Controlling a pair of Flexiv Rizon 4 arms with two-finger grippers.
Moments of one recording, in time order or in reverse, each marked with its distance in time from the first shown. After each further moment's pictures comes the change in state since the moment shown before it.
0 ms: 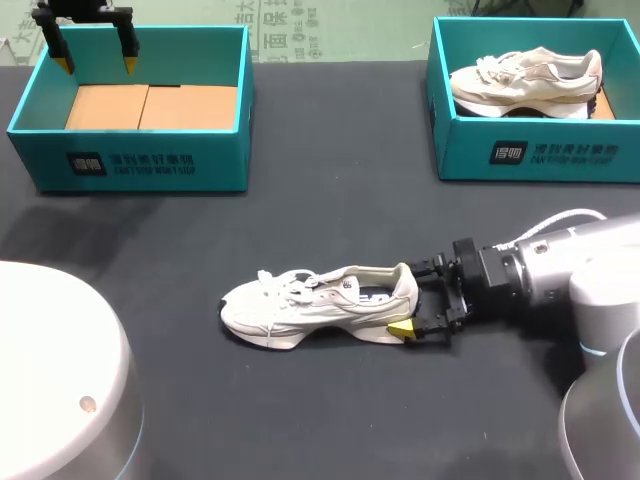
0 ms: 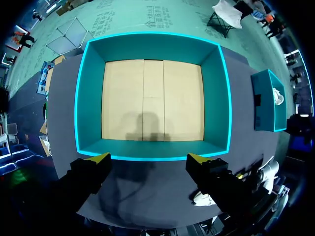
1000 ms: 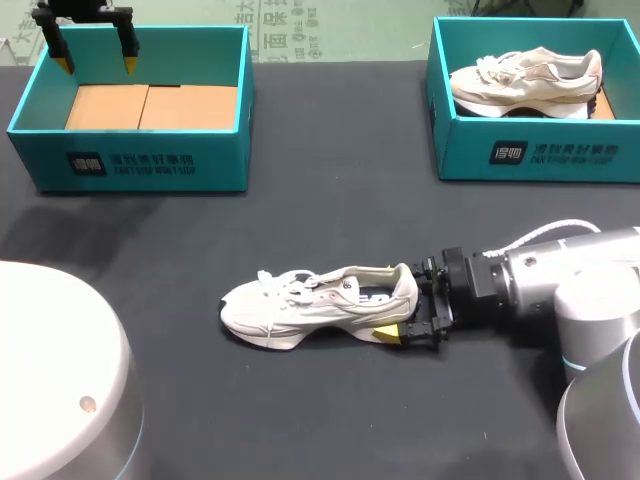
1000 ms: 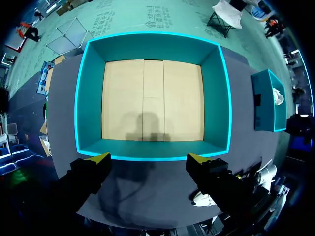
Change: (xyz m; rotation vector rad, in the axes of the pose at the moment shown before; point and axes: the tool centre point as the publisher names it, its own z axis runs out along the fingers) left arm 0.000 0.000 0.000 0.000 0.000 0.000; right arm 0.000 0.001 0.018 -0.011 -0.051 -0.062
